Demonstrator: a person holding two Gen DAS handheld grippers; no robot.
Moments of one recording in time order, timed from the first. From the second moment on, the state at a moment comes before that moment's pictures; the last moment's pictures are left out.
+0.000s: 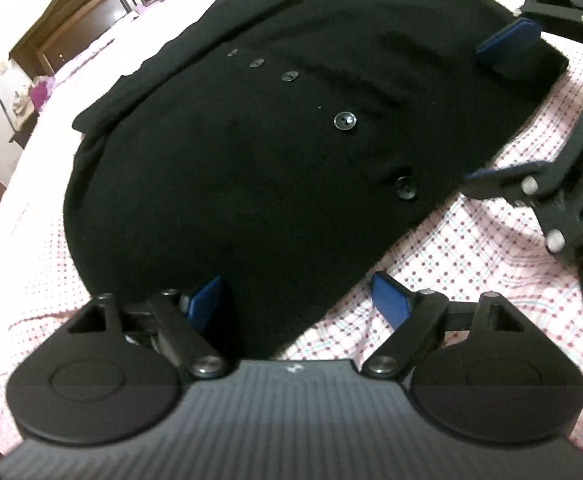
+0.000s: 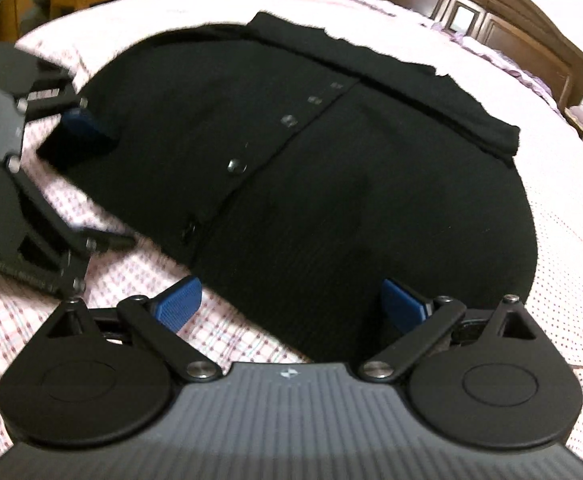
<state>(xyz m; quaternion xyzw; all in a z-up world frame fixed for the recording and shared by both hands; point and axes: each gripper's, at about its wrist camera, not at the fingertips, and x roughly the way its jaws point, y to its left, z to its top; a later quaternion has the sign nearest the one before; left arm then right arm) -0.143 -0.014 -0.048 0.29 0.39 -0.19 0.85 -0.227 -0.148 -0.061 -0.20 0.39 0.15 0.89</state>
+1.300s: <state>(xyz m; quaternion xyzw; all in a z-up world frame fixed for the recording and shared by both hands) -0.116 0.010 -0.013 0.10 0.32 -0.19 0.92 -0.185 -0.173 -0.049 -0.13 0.36 0.10 0.92</state>
